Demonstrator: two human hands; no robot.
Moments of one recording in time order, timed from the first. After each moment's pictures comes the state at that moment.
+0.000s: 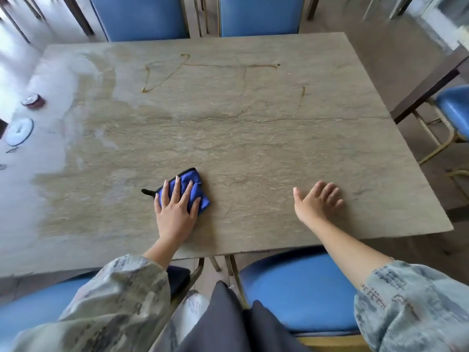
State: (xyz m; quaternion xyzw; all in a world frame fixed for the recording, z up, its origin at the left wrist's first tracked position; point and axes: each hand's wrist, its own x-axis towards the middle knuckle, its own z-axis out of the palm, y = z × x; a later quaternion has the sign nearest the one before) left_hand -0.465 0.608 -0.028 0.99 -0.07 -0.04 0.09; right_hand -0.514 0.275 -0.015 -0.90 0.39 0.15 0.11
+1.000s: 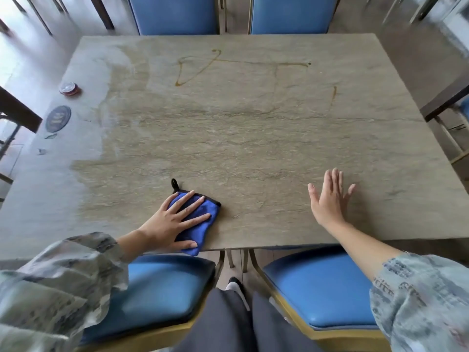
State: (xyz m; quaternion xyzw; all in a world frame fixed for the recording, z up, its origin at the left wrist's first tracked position) left_hand -0.463 0.749 -0.016 0.87 -0.49 -0.05 -0.02; right_hand -0.515 0.317 -0.023 -0.97 0.22 -0.01 0.12
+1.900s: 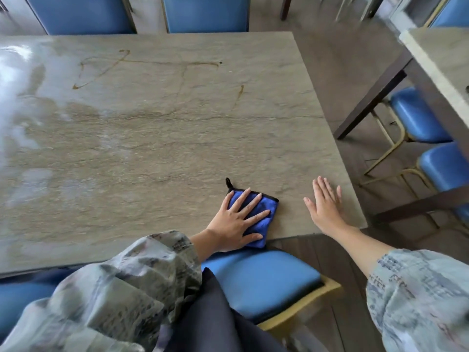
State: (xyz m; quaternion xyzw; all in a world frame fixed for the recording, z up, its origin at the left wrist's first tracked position) left_hand -0.543 0.312 -0.029 0.87 -0.49 -0.06 0.03; right_hand -0.602 0.017 -0.026 -0.98 0.14 0.08 0.09
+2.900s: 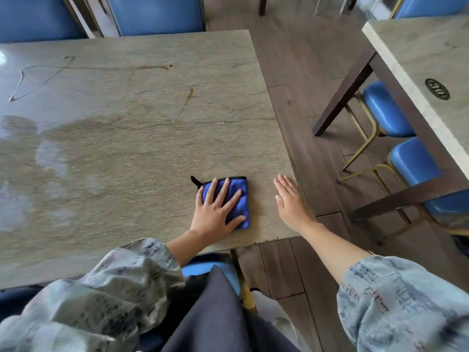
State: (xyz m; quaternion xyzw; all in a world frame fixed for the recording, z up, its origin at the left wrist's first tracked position) left_hand -0.542 0.181 -0.032 0.93 -0.35 -0.01 0.06; right_hand -0.593 -0.067 -0.031 -0.96 0.05 0.01 0.27
